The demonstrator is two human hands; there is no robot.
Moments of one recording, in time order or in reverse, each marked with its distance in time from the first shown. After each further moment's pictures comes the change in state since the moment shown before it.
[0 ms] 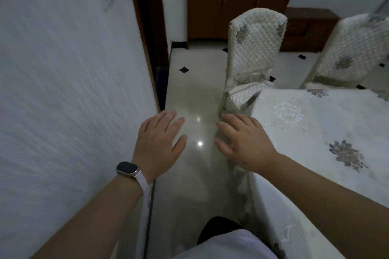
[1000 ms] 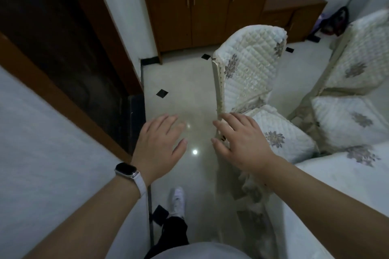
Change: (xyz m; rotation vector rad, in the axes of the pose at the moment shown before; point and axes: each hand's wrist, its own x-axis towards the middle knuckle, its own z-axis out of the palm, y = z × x) left_hand 0.451 -0.145 0.201 -0.009 -0.199 0.216; right_hand 0.374 0.253 0.113 0.023 0.065 0.246
